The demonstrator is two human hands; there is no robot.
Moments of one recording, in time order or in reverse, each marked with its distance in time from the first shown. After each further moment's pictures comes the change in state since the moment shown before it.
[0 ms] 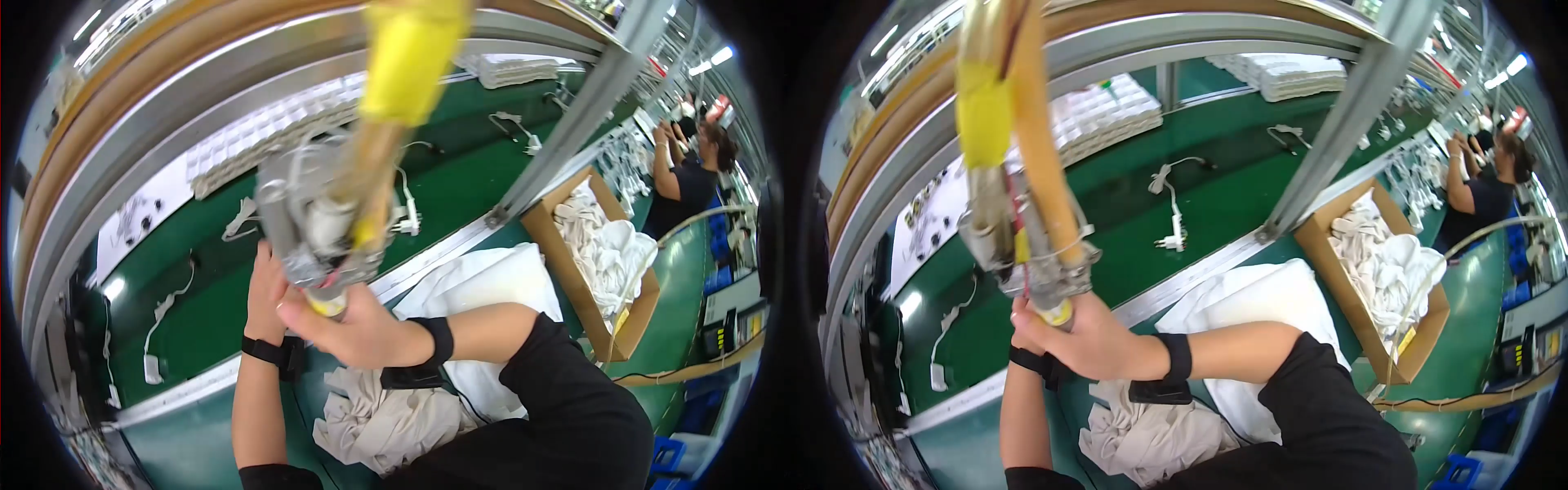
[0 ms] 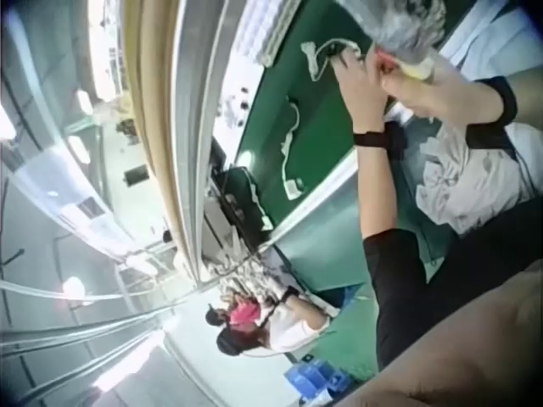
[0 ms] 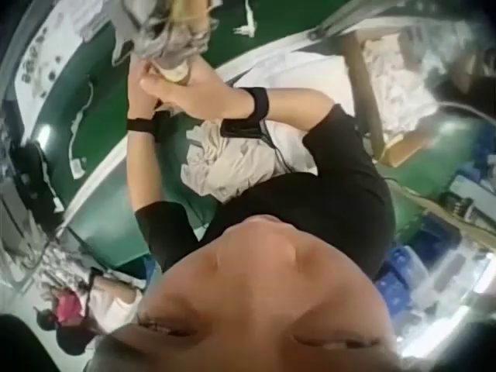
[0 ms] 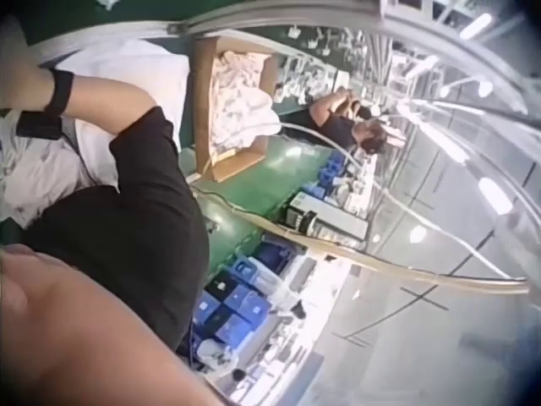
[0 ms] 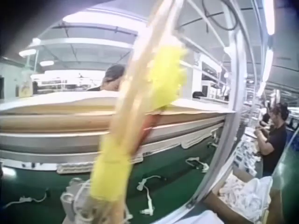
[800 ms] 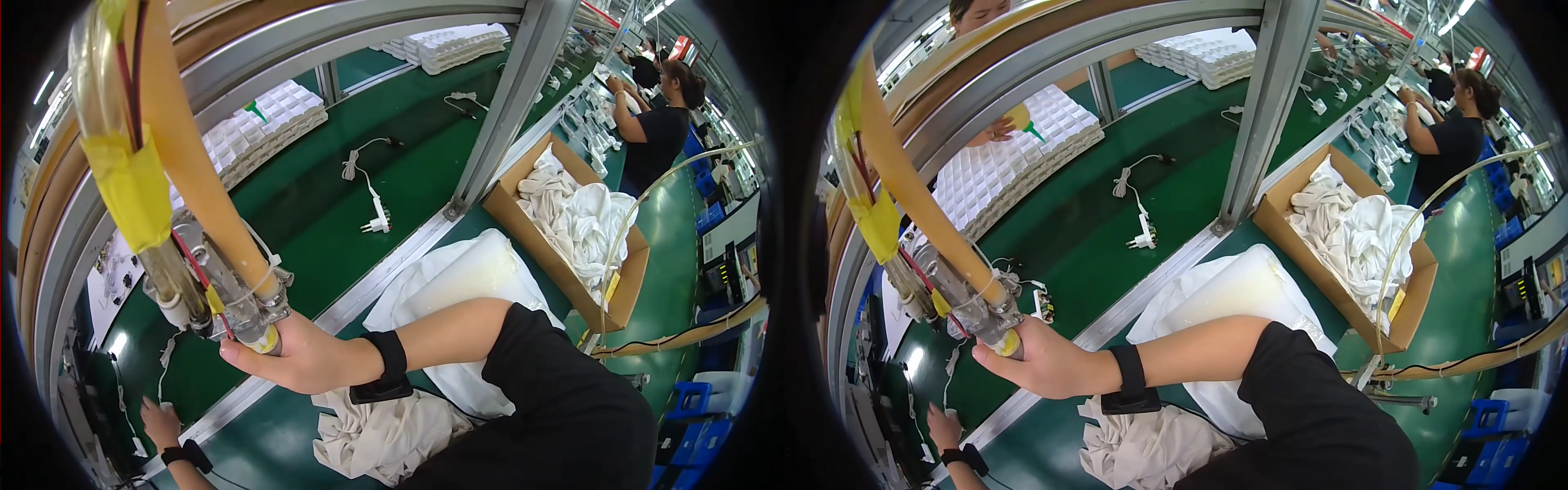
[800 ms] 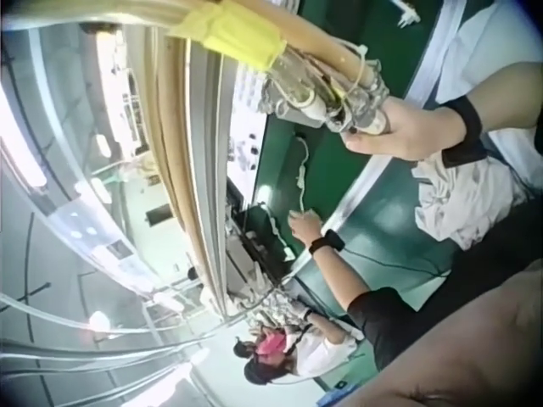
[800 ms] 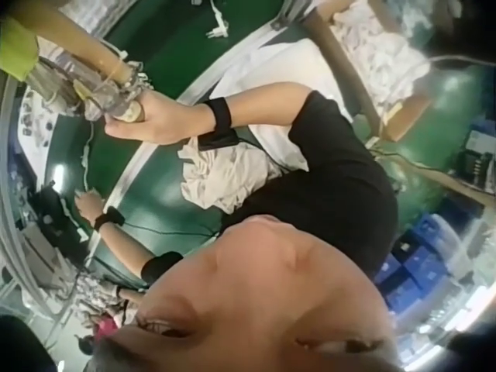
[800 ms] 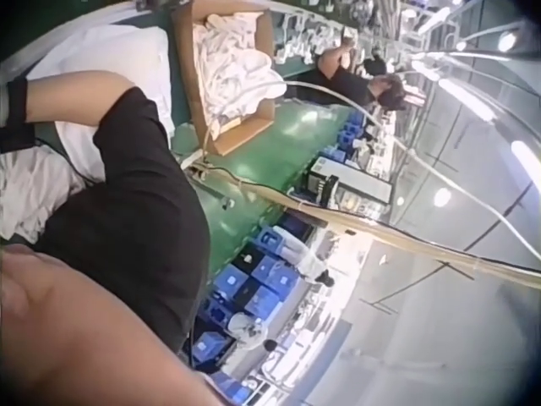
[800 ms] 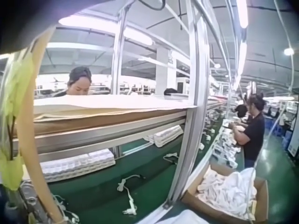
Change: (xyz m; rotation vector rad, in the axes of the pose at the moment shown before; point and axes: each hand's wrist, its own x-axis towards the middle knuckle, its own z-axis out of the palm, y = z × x) left_hand -0.159 -0.112 -0.174 1.244 0.046 -0.746; right_hand -0.002 -0.008 -0.047 -0.009 -0.017 -0.255
